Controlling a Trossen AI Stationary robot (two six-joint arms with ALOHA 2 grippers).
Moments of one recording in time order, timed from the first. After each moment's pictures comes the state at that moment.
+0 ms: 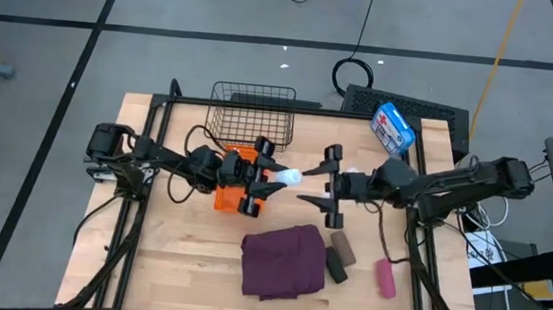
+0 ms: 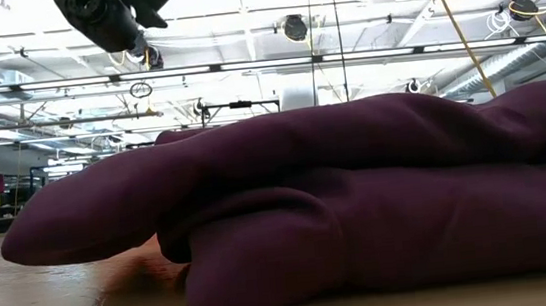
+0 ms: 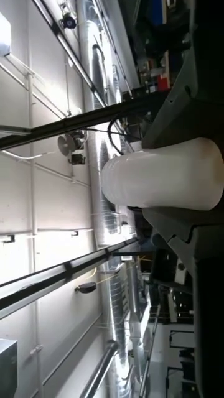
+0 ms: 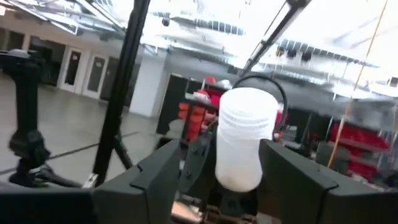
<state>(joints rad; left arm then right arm) -0.03 1.72 0.90 1.51 0.20 0.06 0.13 1.27 0.80 0.84 -0.07 -0.26</state>
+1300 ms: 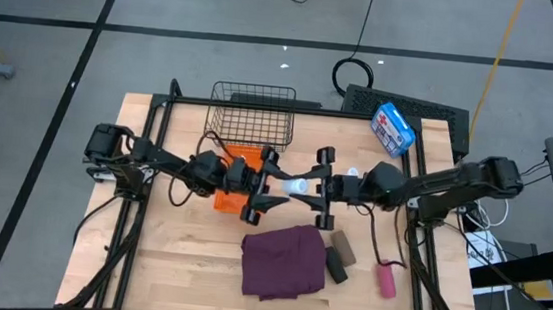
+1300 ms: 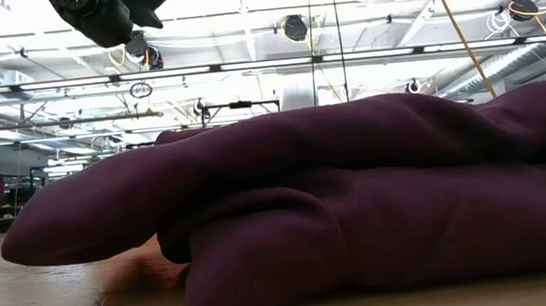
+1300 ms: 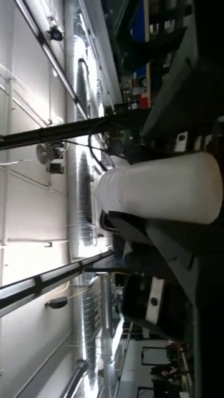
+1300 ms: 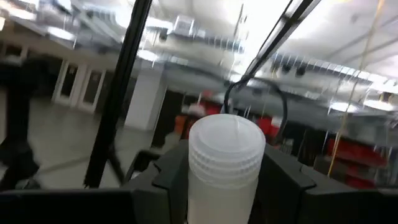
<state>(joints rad) -0.06 1.72 0.90 1.34 0.22 0.01 0.11 1.35 0.80 0.94 -0.06 -0.26</state>
